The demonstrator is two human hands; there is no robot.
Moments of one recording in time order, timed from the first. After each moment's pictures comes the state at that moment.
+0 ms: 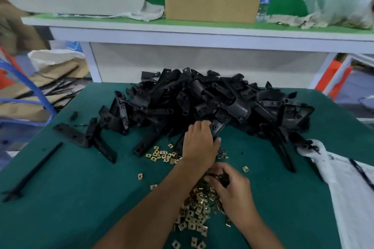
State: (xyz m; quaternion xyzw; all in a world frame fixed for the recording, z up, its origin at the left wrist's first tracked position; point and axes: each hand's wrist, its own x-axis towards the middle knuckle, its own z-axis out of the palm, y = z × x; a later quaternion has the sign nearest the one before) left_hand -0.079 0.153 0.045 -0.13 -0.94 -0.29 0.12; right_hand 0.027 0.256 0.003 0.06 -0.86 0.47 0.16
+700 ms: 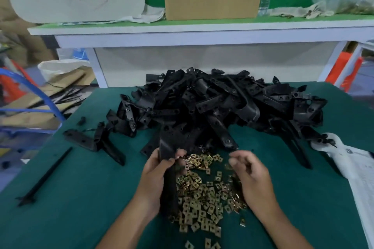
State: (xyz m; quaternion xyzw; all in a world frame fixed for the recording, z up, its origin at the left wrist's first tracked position) left_hand -0.006 0.036 0.018 -0.01 -0.52 -0.85 -0.07; right_hand 0.018 0.269 0.011 -0.01 -0.77 0.62 0.16
